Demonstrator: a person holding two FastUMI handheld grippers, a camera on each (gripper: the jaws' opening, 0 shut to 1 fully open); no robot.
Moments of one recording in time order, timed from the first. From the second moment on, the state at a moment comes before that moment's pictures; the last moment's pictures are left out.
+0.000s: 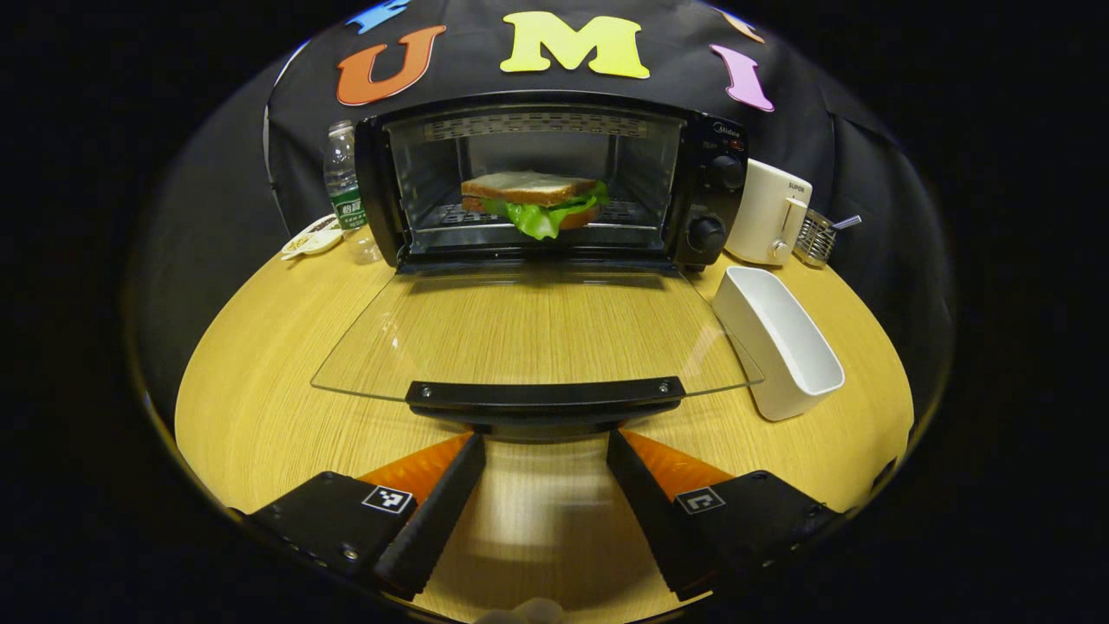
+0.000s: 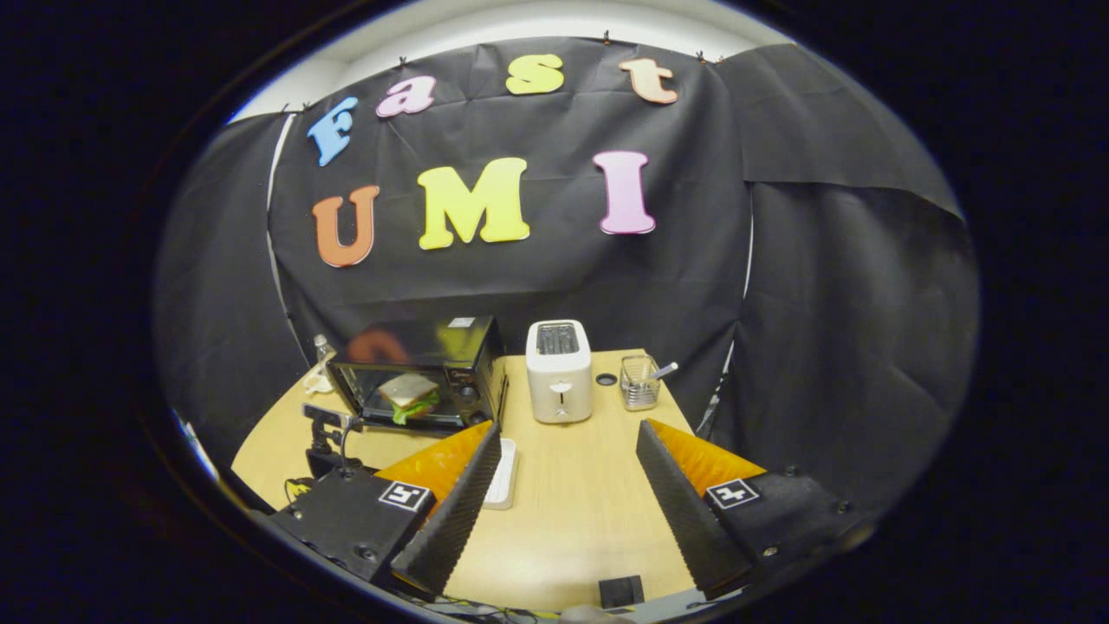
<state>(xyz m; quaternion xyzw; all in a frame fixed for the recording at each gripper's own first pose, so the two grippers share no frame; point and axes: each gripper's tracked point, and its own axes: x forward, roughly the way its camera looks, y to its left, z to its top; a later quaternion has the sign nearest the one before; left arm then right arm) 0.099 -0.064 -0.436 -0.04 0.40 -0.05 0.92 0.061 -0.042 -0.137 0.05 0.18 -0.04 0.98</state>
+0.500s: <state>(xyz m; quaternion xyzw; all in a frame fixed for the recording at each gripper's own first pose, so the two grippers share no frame) 0.106 -0.065 -0.417 -0.04 0.39 -0.05 0.92 0.070 -0.038 -0.134 0.06 0.18 -0.03 0.98</state>
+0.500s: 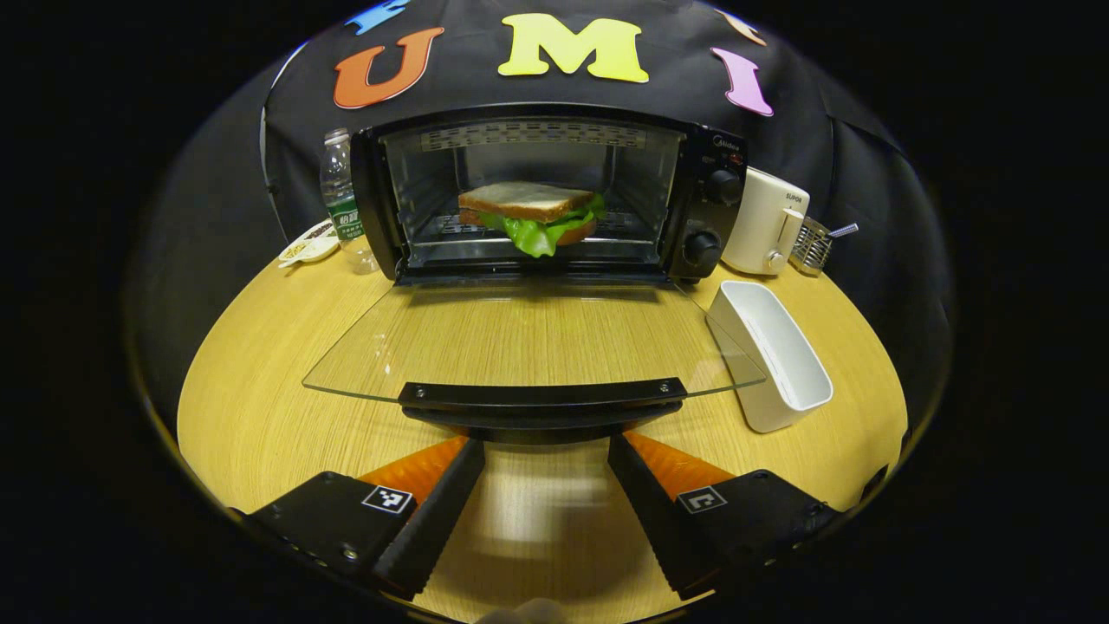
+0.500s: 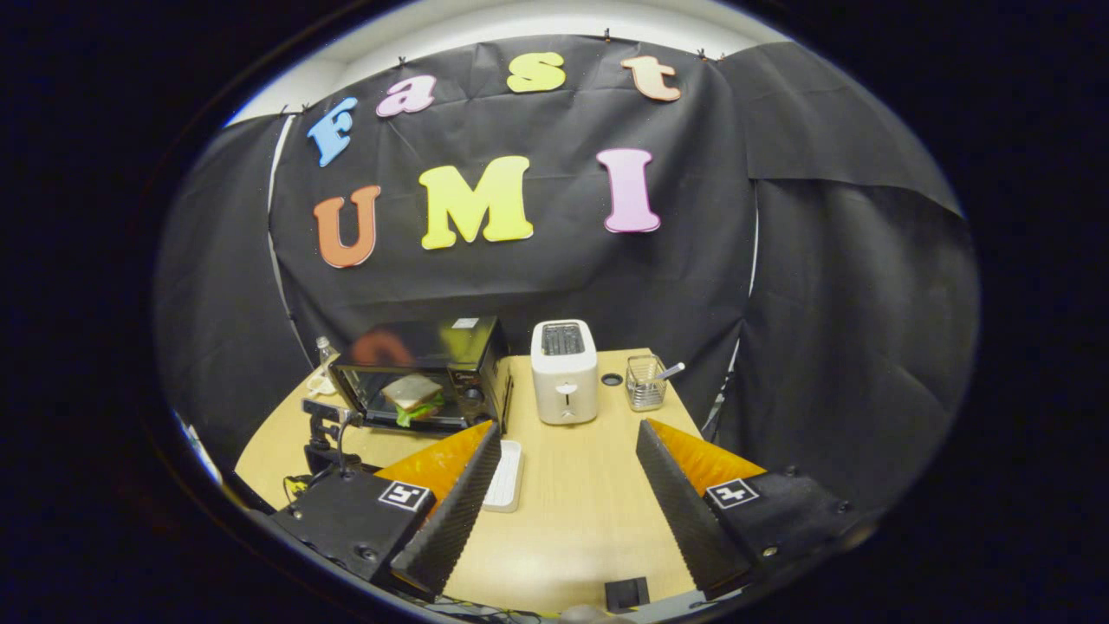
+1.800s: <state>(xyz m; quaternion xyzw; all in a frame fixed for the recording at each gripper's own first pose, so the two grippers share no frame) 0.233 -0.049 -0.306 -0.03 0.30 -0.03 0.95 0.090 -0.059 -0.133 0.11 0.17 -0.03 0.98</state>
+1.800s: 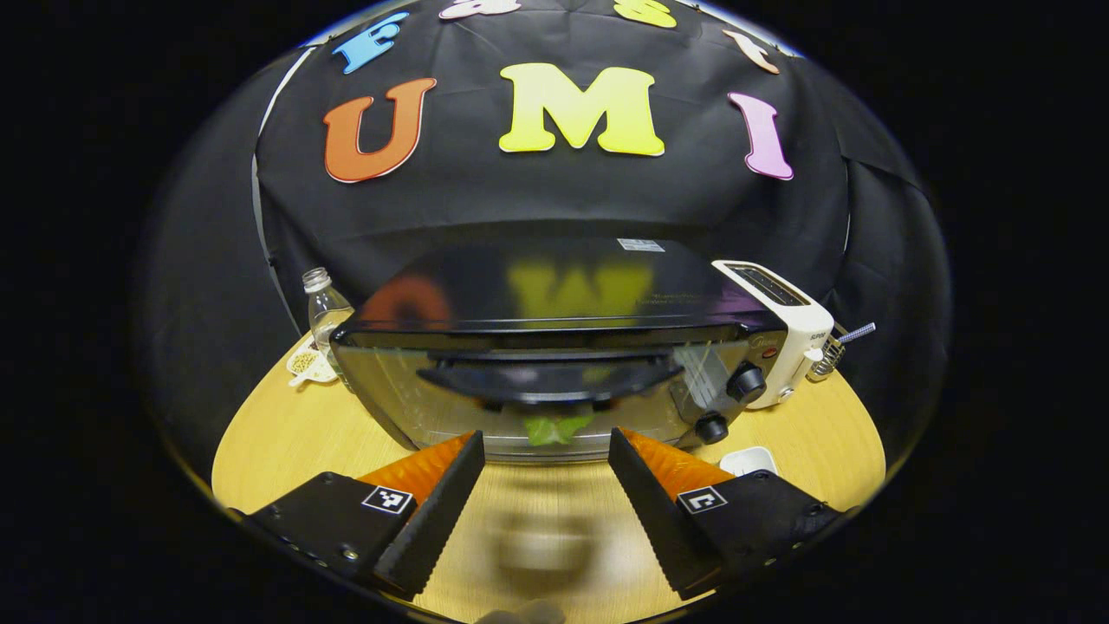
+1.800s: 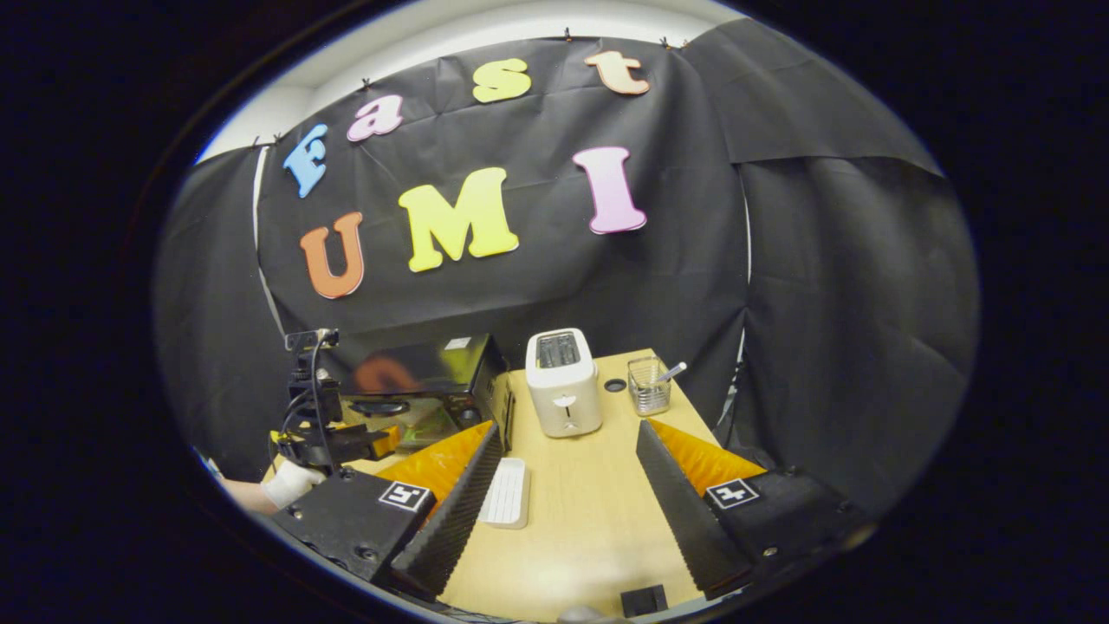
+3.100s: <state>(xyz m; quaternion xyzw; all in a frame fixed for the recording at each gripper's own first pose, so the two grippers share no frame) 0.095 -0.004 0.034 -0.05 0.01 -0.01 1.00 0.090 -0.013 0.025 0.05 0.01 0.03 1.00</state>
